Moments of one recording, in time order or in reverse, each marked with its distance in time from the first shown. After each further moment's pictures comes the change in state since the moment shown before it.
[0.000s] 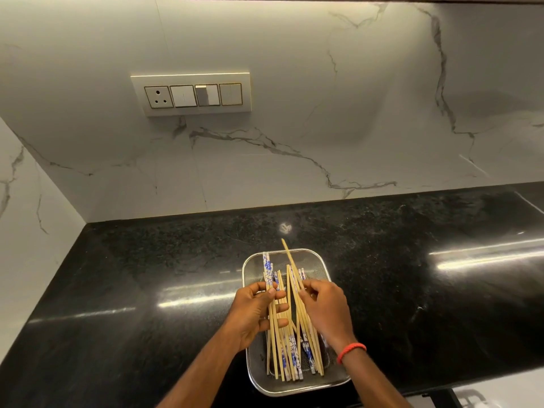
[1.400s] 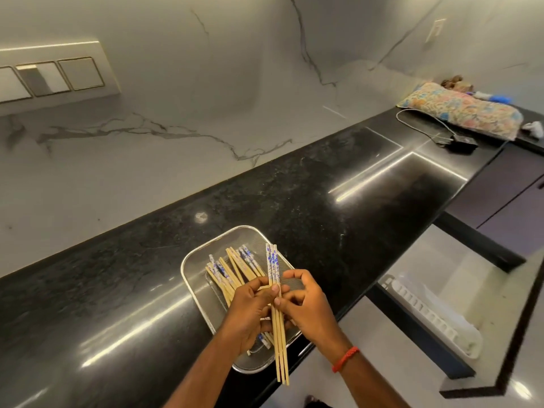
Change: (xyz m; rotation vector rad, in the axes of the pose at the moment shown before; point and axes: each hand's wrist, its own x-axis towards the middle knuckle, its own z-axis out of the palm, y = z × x) left_hand -0.010 -0.023 0.031 0.213 -0.492 -0.151; right_hand -0.100 -0.017 -0.017 0.591 0.109 0.382
